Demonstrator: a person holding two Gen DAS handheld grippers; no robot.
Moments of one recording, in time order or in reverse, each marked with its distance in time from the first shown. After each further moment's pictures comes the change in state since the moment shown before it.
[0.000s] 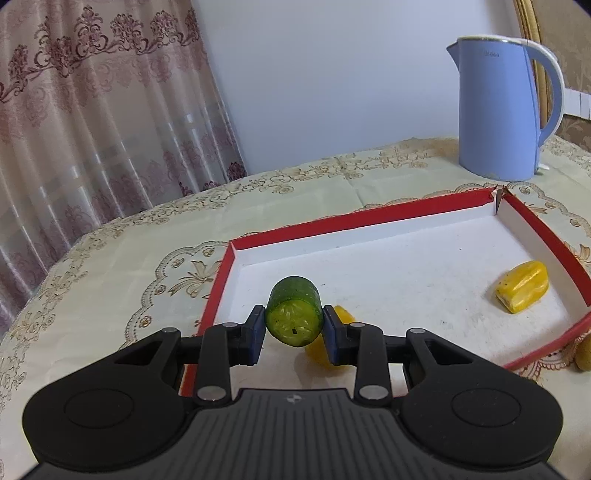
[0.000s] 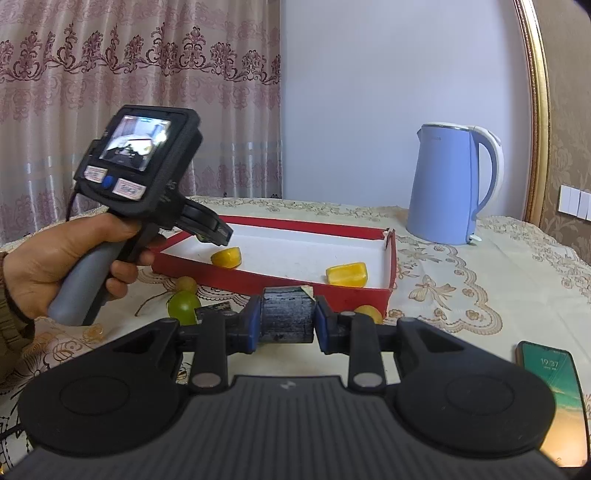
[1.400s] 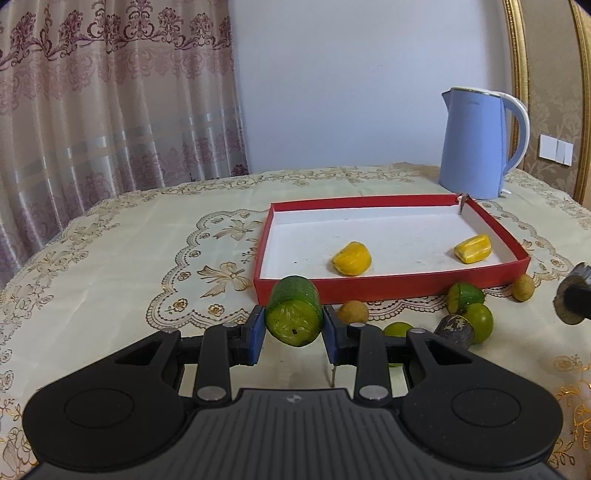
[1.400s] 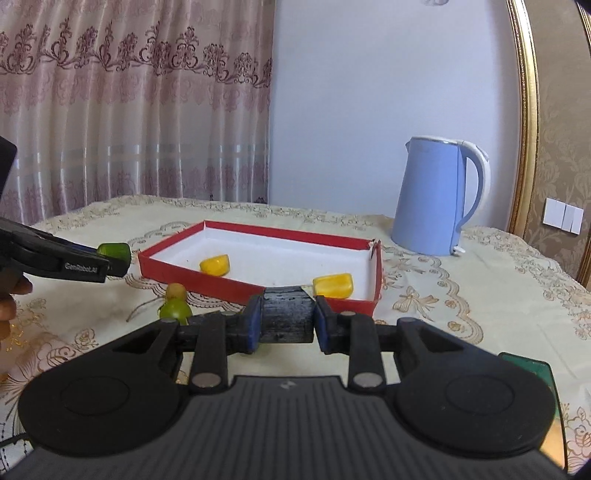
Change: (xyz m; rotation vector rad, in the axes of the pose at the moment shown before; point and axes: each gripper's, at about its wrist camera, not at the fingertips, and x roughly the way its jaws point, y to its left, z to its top) left arm -0.107 0.058 -0.082 -0.140 -0.065 -0.074; right arm -0.010 0.005 0.011 -0.025 -0.015 -0.049
